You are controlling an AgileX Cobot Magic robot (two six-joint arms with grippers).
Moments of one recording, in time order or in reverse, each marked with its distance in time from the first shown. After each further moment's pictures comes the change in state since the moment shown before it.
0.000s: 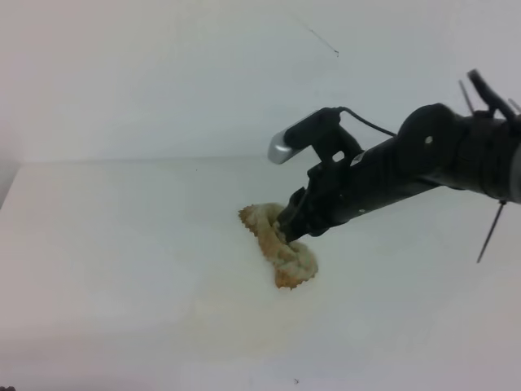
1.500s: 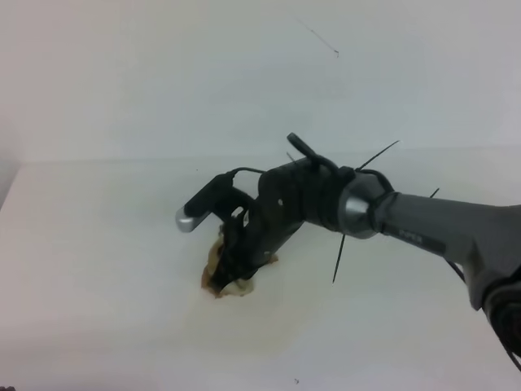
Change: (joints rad) left arm 0.000 0.000 0.000 0.000 0.000 0.000; right arm 0.211 0.437 -0.456 -0.361 0.160 0.310
